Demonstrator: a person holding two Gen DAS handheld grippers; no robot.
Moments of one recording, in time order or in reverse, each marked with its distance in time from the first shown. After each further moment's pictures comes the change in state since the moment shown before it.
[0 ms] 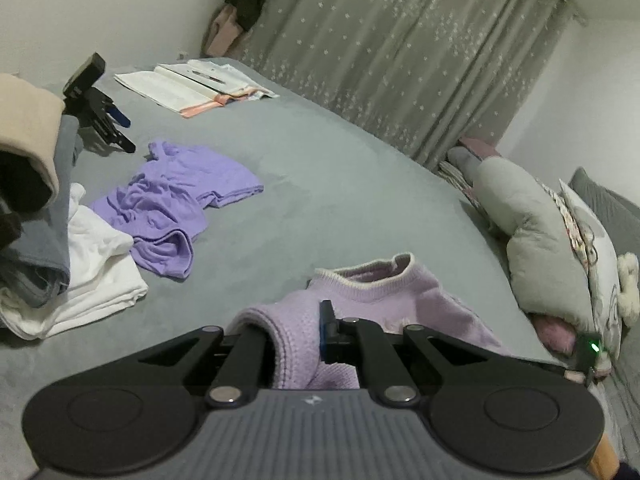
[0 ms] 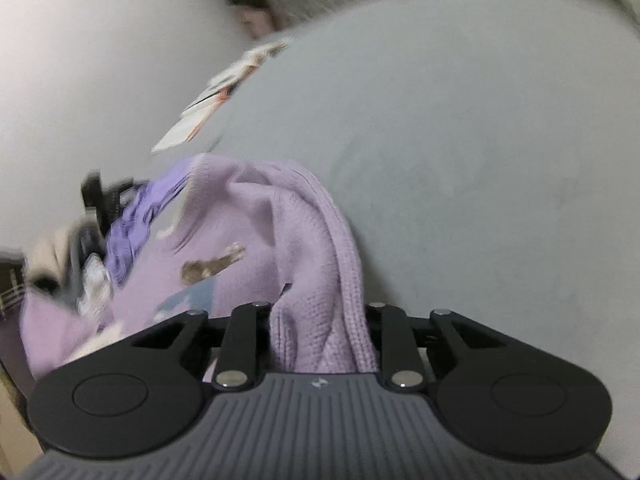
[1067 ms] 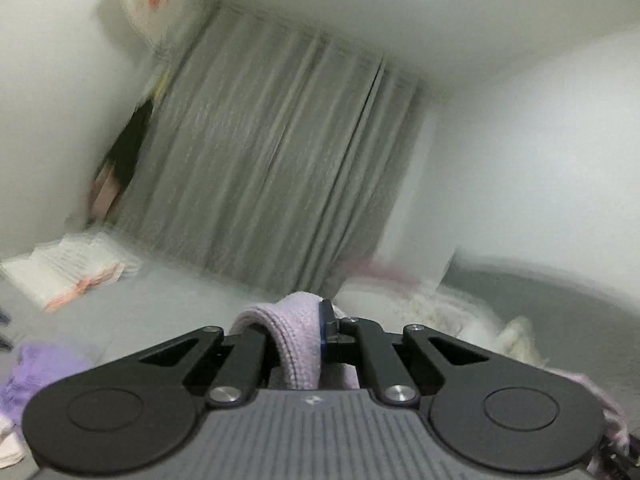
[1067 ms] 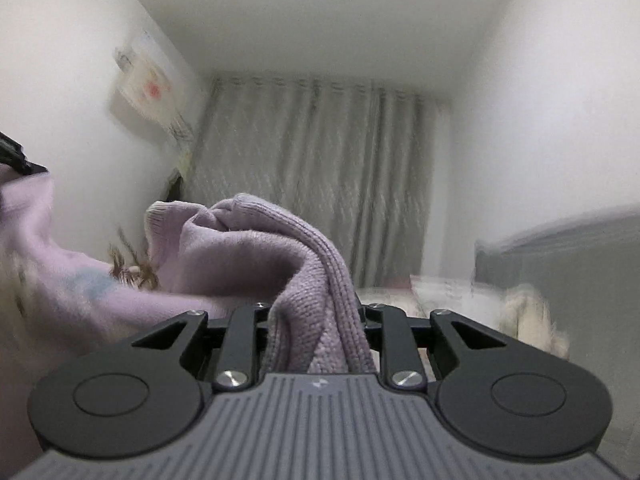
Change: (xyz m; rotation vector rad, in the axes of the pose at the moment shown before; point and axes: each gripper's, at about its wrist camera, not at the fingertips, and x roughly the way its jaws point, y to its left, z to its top) left arm -0.050 -0.264 0.067 0.296 -0.127 -0.112; right arm -0.328 0.029 -0.052 -0.276 -0.601 -0.637
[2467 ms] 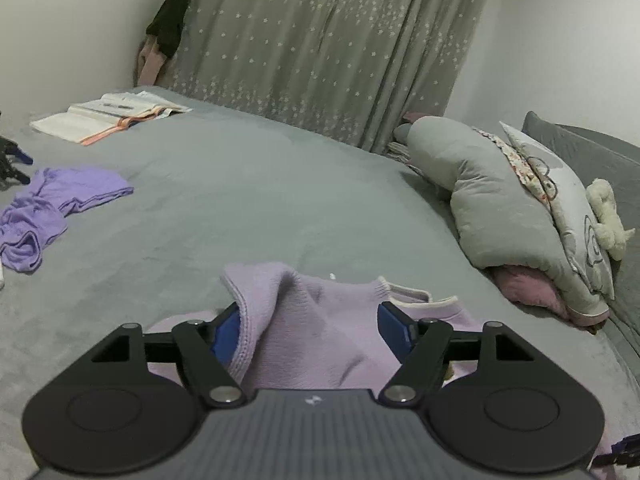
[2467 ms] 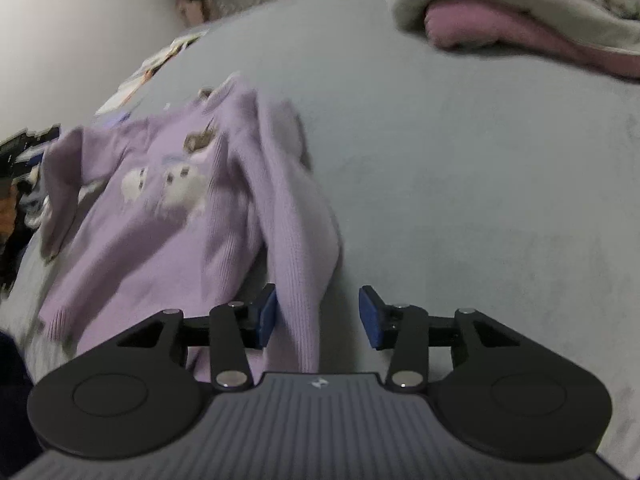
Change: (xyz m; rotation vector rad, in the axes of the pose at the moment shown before) left arm 0.067 -0.008 -0.174 -0.032 0.069 0.020; right arm 0.047 -0.139 -0.210 0.298 0.833 0.489
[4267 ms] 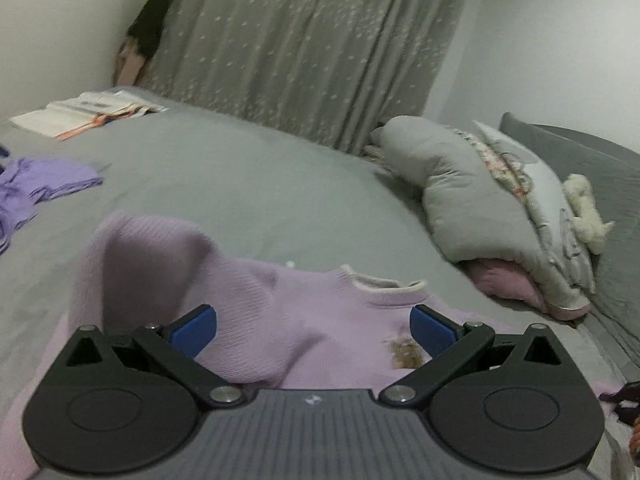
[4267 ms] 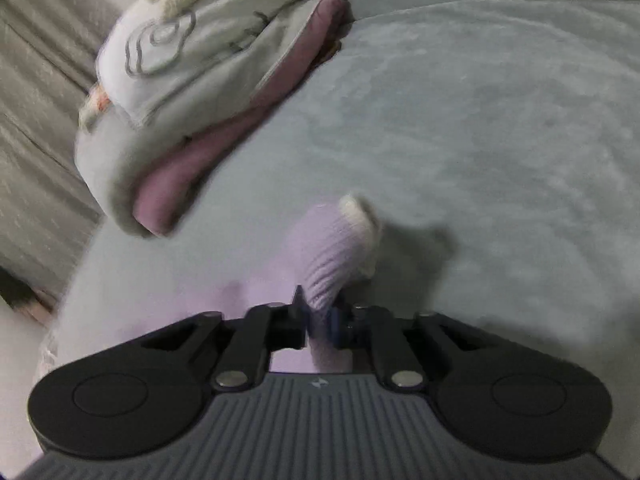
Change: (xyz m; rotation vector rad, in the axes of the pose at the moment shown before) left arm 0.044 -0.031 -0.021 -0.058 0.026 -0.027; right arm -0.054 -0.129 0.001 0.747 -0.580 -0.383
